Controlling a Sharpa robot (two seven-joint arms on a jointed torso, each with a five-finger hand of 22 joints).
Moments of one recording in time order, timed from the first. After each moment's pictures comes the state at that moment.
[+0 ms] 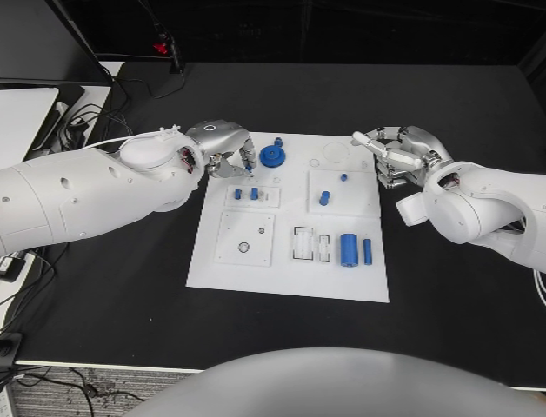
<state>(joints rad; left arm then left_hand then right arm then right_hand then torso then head) 1.37 -0.63 -0.24 1.30 -1.54 -0.32 0.00 1.66 -0.11 0.25 0.29 0.07 1.18 0.10 0.12 0.10 1.17 0.06 0.18 0.06 1.47 0.01 1.57 1.31 0.01 1.47 0.11 1.52 1.31 1.17 -1.01 -0.06 1.63 -0.36 -0.45 0.21 1.25 0.09 -0.25 0.29 0.33 0.53 0.16 0.70 0.12 1.46 0.13 1.57 1.31 1.47 0.08 1.57 1.31 0.01 1.46 0.18 1.57 1.31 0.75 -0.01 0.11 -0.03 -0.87</state>
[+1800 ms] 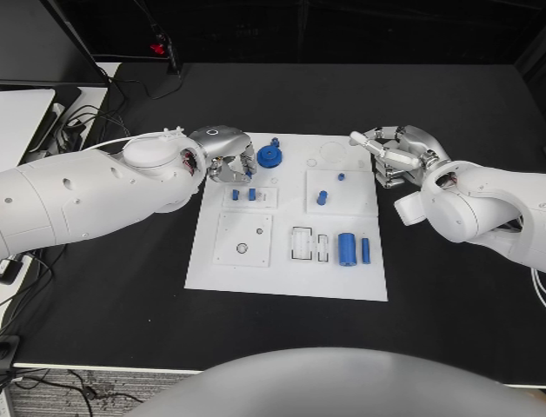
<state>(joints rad) 1.36 -0.62 -0.23 1.29 -1.53 -0.26 0.00 1.64 -0.12 0.25 0.29 0.07 1.17 0.11 0.11 0.10 1.17 0.06 0.18 0.06 1.47 0.01 1.57 1.31 0.01 1.47 0.11 1.51 1.31 1.17 -1.01 -0.06 1.63 -0.36 -0.45 0.21 1.25 0.09 -0.25 0.29 0.33 0.53 0.16 0.70 0.12 1.46 0.13 1.57 1.31 1.47 0.08 1.57 1.31 0.01 1.46 0.18 1.57 1.31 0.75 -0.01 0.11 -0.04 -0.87</state>
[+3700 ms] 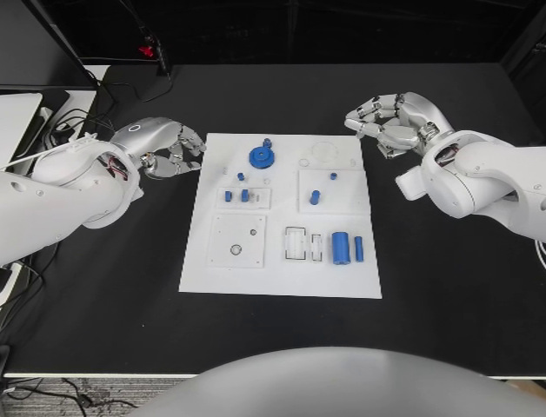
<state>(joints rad) 1.38 -0.85 -0.24 1.40 -1.41 -0.44 0.05 1.63 -0.13 0.26 0.29 0.14 0.84 0.17 0.27 0.08 1.01 0.11 0.24 0.06 1.07 0.04 0.74 0.51 0.17 0.95 0.14 0.56 1.14 1.24 -1.02 -0.06 1.59 -0.59 -0.47 0.23 1.48 0.11 -0.23 0.29 0.30 0.65 0.17 0.67 0.07 0.82 0.11 0.86 0.66 1.47 0.05 1.57 1.31 0.01 1.47 0.15 1.56 1.31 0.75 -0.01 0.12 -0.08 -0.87</state>
